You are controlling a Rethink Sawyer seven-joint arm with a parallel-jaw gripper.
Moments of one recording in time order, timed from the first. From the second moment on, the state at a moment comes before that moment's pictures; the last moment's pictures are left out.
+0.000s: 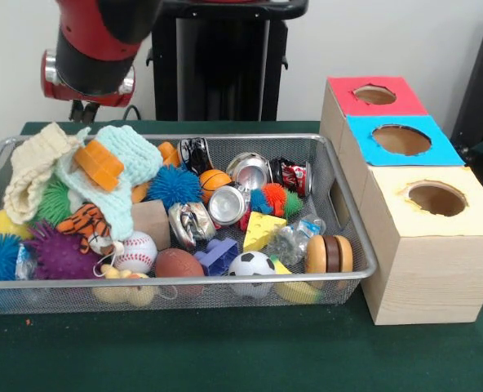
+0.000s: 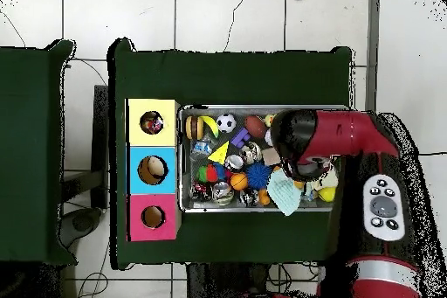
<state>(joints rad) -0.41 -0.52 -0.01 1.27 -0.49 1.20 1.44</state>
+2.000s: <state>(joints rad) -0.51 -0.58 0.10 1.25 -0.58 1.27 1.44</state>
